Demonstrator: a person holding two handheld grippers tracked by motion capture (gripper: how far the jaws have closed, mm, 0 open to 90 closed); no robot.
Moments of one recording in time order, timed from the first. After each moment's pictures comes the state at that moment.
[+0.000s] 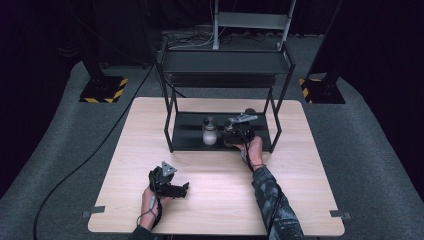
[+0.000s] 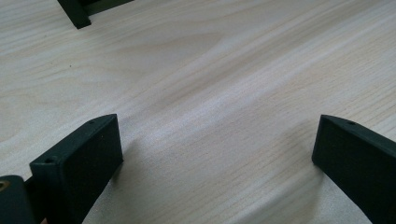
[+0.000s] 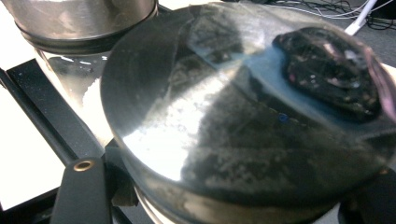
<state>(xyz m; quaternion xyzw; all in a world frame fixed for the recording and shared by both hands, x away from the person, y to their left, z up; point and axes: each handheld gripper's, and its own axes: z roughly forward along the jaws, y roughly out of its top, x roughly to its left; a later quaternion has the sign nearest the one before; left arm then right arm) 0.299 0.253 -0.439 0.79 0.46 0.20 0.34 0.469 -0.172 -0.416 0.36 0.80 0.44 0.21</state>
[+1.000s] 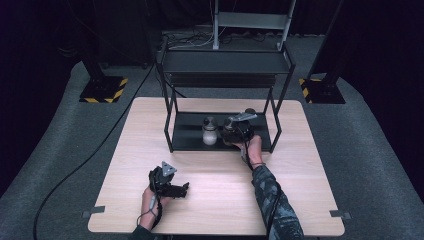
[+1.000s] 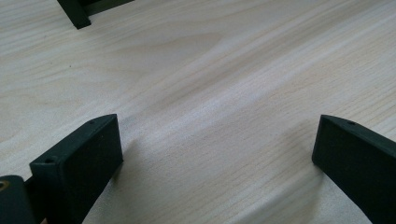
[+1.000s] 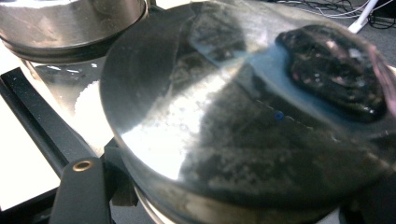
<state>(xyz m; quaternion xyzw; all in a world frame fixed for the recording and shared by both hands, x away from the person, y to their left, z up) 0.299 0.253 -0.439 0.79 0.46 0.20 0.34 0.475 -0.170 -0.416 0.36 0.80 0.44 0.21</state>
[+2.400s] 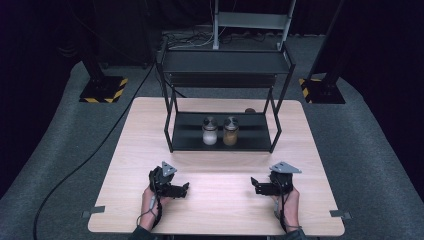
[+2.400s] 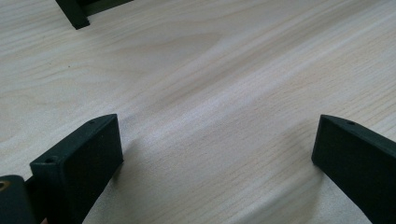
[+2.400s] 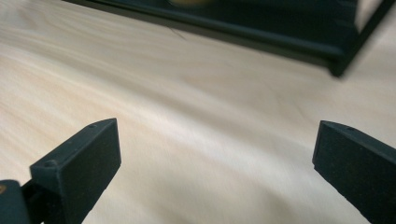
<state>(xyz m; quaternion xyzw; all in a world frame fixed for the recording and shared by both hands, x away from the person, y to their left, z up) 0.299 0.254 -0.439 0.80 0.46 0.20 0.34 0.268 -0.255 -0.441 0.48 0.74 0.41 0.23</state>
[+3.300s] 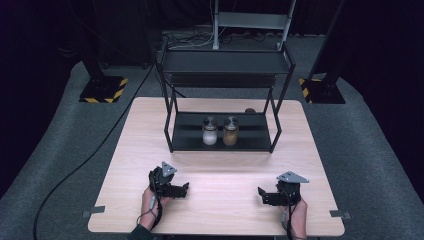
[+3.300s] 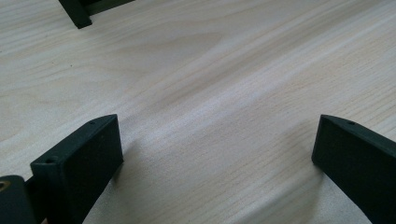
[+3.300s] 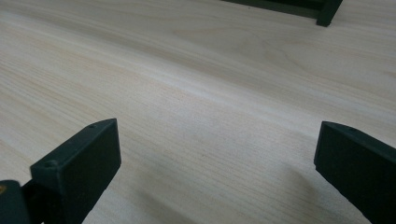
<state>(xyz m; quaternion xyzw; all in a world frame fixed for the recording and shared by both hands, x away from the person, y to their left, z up) 0.298 0.253 -0.440 0.79 0.46 0.20 0.34 0.258 -0.266 -0.443 0.49 0.75 0.39 0.21</state>
